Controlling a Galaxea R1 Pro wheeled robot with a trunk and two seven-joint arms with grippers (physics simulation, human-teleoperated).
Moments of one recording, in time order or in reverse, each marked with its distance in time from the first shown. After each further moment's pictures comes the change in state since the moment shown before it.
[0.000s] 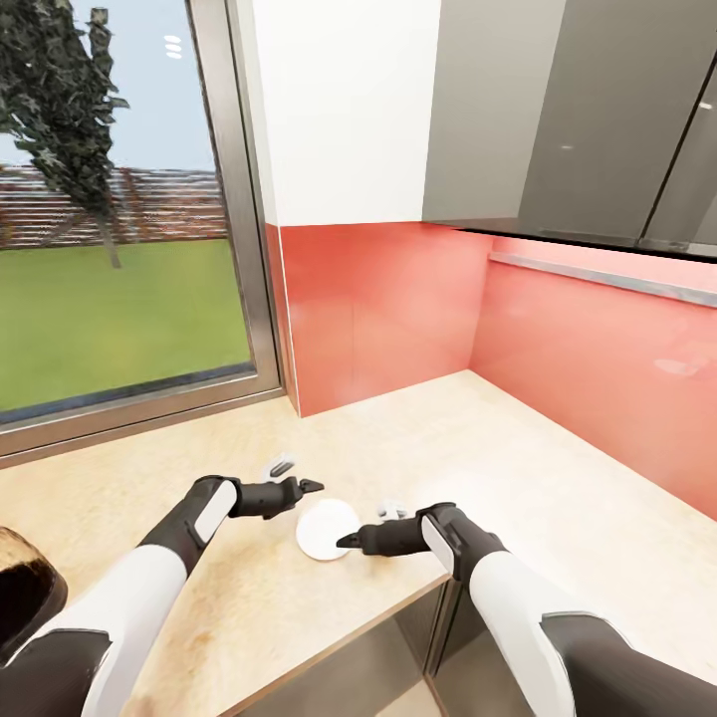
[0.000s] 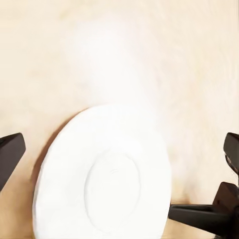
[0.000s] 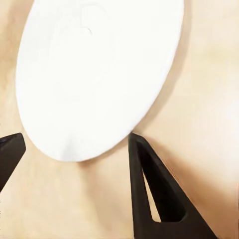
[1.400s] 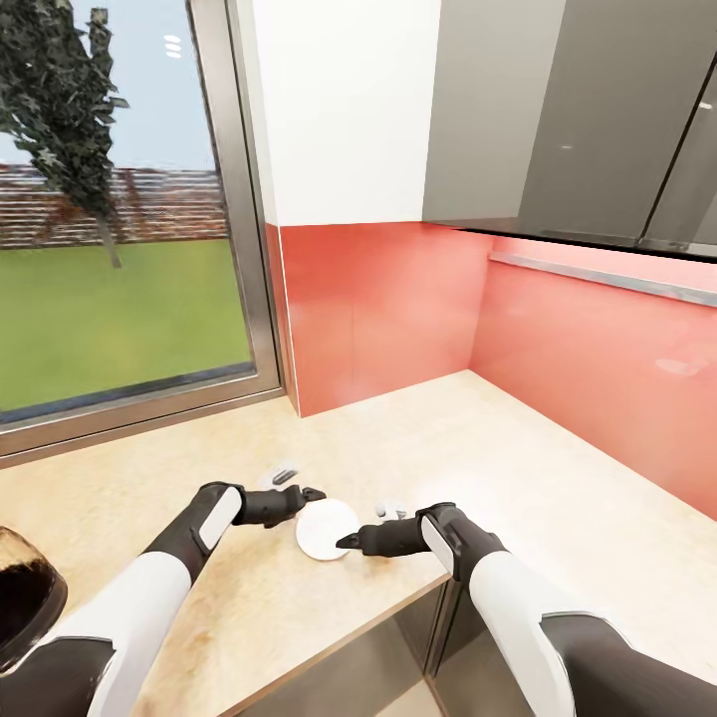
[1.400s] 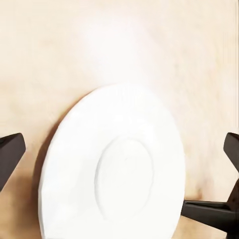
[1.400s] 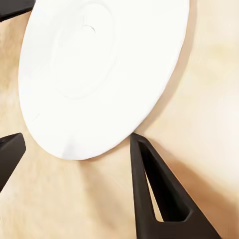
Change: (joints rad) left arm 0.020 -0.017 0.002 0.000 0.008 0.000 0.056; right arm 0.000 0.000 0.002 0.000 0.002 0.002 0.009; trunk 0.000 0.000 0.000
